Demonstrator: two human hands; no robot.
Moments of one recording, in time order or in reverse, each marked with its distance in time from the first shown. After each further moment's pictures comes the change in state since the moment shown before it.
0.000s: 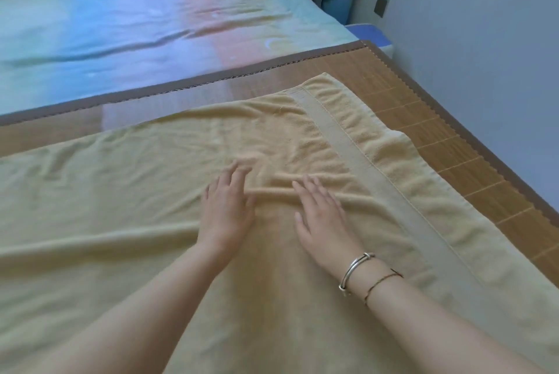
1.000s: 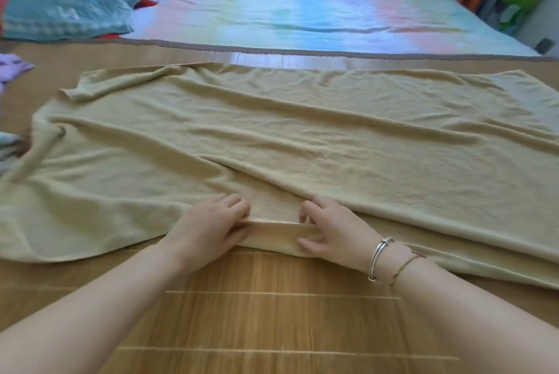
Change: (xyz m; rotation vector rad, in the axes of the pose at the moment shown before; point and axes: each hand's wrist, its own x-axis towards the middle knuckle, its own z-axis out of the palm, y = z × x) left_hand -0.415 -0.341 -0.229 0.356 -0.090 0.186; right_hand -0.217 -0.352 0.192 -0.139 -0.259 -0.635
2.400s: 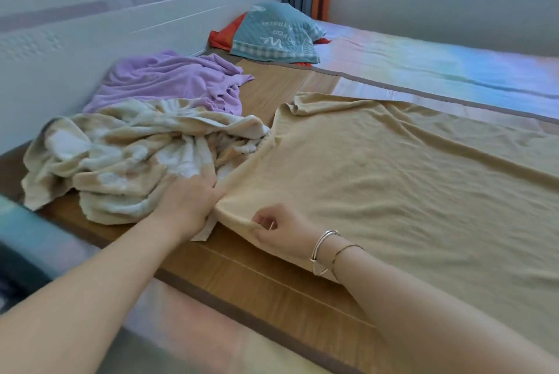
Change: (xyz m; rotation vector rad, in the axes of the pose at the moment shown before) left_hand -0.305 -0.256 -0.106 0.416 -0.066 -0.608; right_hand 0.186 -0.408 0.116 0.444 -0.261 -0.211
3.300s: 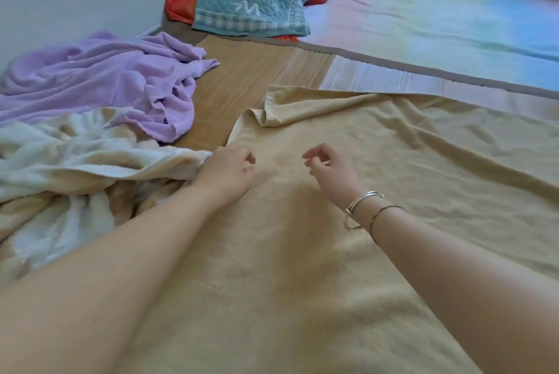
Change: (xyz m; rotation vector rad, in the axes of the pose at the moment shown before) left_hand 0.259 0.060 0.027 -0.657 -0.053 -0.220; right_hand 0.153 0.152 -0.168 0.306 0.524 0.241
